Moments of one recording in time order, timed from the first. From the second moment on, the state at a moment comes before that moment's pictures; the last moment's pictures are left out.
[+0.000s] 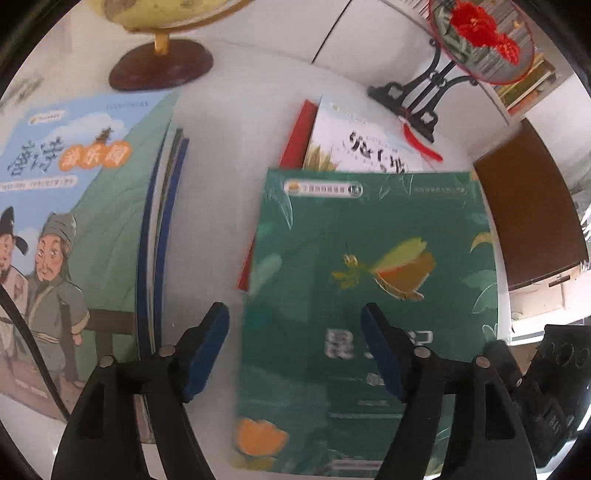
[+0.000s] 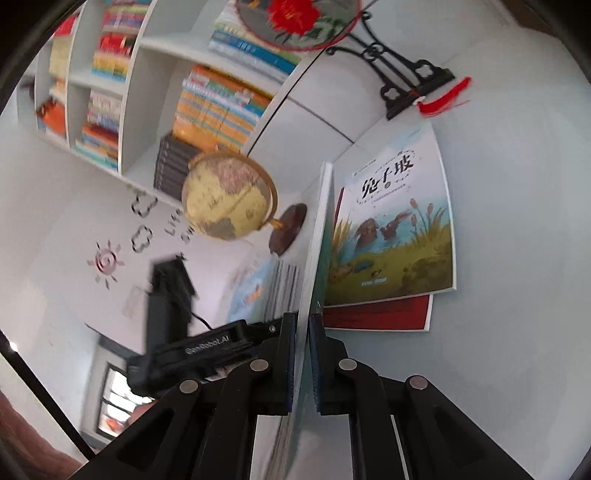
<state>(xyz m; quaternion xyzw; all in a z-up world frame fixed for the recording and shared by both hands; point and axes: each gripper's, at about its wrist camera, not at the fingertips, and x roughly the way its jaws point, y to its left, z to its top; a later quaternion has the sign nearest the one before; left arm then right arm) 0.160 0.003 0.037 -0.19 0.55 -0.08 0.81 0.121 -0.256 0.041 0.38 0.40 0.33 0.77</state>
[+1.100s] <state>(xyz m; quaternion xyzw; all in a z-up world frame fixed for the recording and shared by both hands) 0.156 -0.034 0.021 -0.21 0.54 -0.10 0.81 0.157 -0.288 -0.003 0.30 0.50 0.31 0.76</state>
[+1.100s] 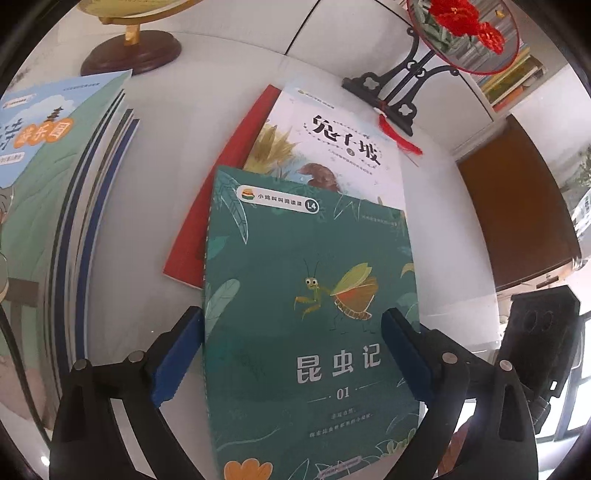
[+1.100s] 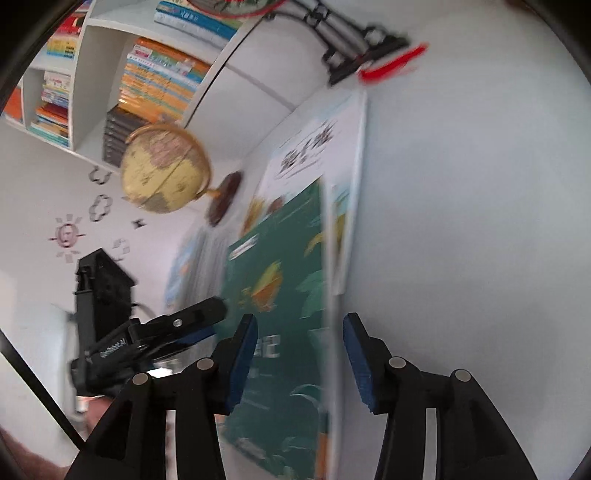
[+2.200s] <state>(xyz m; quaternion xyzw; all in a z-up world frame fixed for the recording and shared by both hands) 0.144 -0.014 0.064 -0.20 0.52 -0.10 0.83 0.139 -0.272 0.015 0.38 0.45 0.33 0.74</state>
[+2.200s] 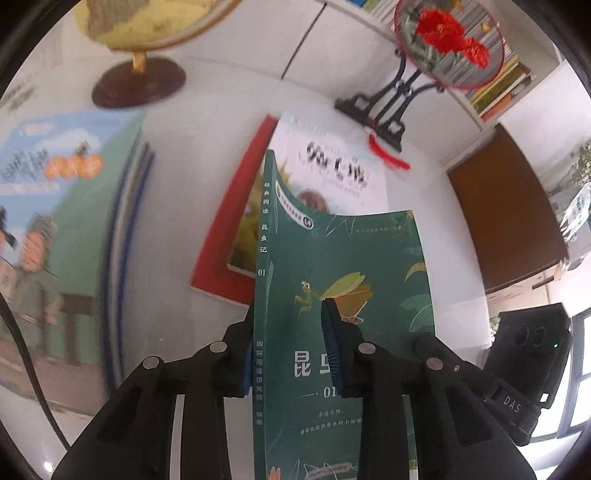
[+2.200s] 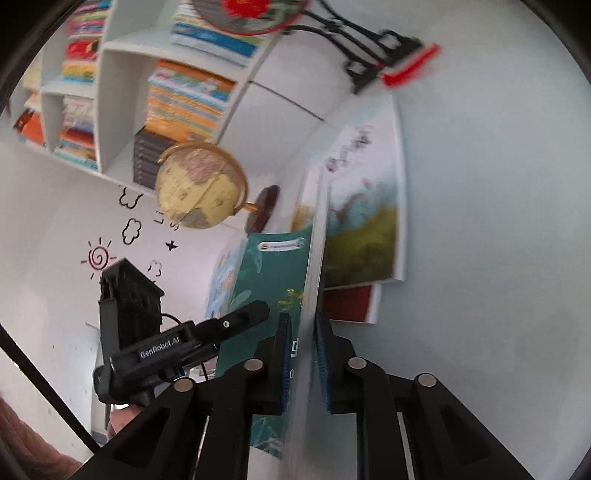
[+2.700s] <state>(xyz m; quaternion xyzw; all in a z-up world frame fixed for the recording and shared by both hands) 0.153 0.081 0.140 -0.18 0.47 -0.05 0.86 0.171 -0.196 0.093 0.38 0.39 0.40 0.74</state>
